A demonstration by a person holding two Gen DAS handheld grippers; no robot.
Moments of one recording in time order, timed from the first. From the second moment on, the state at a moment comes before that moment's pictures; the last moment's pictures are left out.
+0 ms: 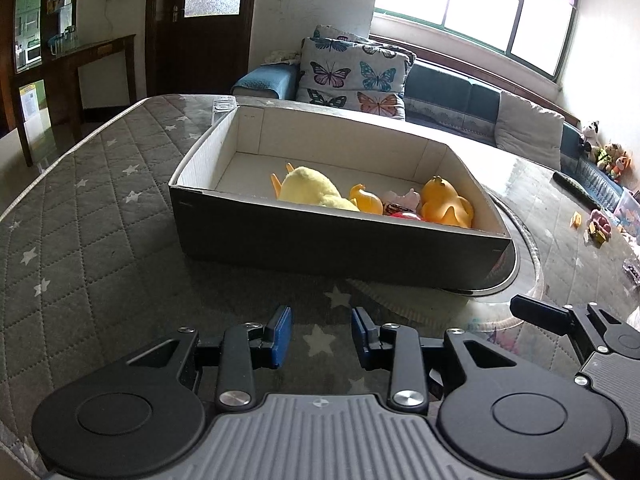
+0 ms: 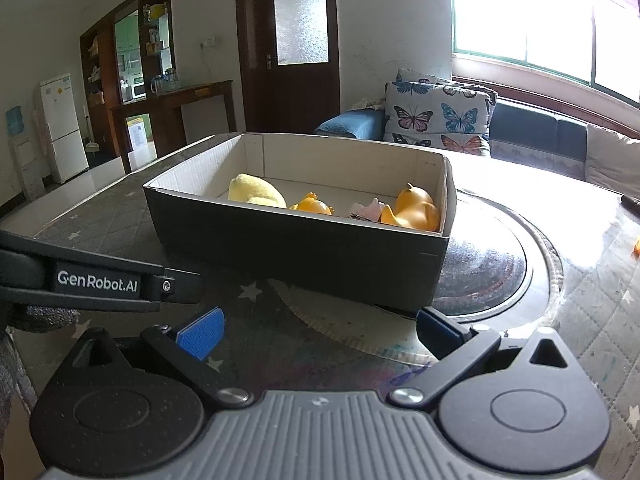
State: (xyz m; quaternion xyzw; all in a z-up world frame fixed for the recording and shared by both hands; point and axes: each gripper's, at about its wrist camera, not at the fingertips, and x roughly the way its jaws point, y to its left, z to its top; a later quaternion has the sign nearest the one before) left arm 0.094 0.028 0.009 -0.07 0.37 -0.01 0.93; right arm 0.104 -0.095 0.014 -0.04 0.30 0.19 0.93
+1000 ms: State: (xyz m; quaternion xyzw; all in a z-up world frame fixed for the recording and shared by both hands) left arm 0.093 0.020 0.007 -0.05 0.36 -0.01 0.93; right arm 0.103 -0.093 0.011 -0.03 0.31 0.18 0.93
